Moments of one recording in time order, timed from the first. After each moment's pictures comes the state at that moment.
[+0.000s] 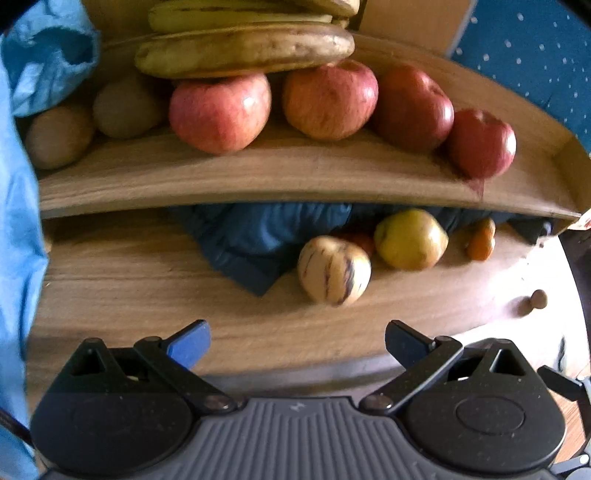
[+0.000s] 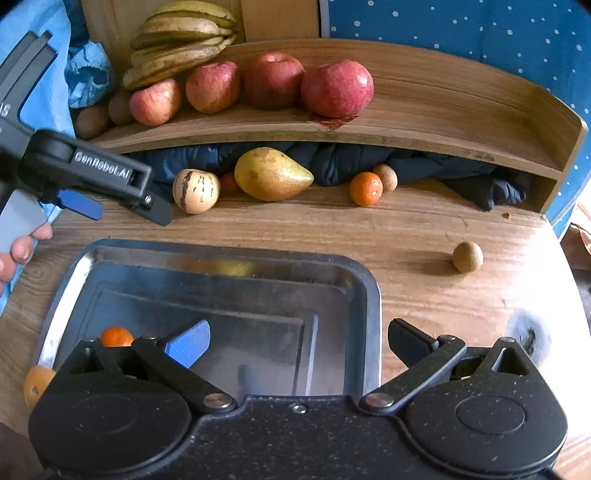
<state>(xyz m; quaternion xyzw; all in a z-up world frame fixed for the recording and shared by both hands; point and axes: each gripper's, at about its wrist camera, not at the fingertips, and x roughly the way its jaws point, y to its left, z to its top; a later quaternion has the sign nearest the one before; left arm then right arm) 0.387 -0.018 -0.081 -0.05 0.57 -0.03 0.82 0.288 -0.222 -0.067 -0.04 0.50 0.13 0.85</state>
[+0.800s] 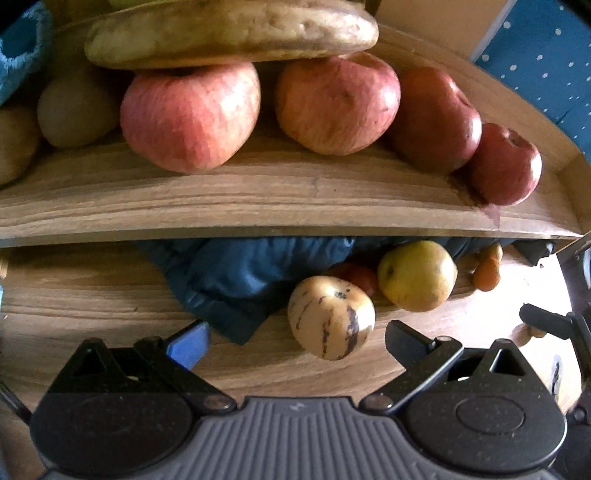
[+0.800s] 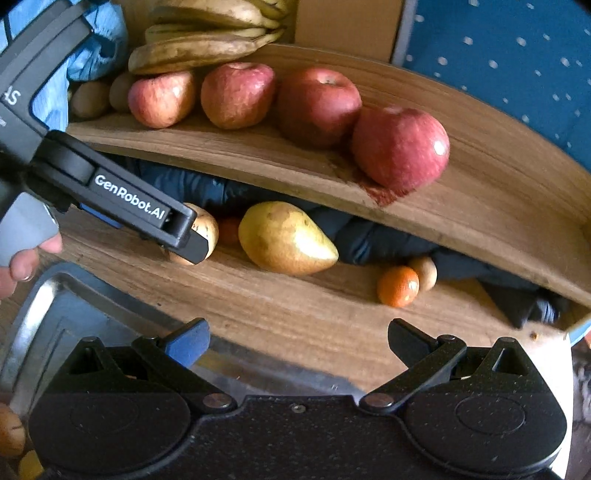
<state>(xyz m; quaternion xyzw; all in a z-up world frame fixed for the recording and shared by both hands) 0.425 -0.005 -0.109 -0.07 0.57 -0.06 0.81 0.373 -0.182 -0.078 -0.15 0.49 0.18 0.84</state>
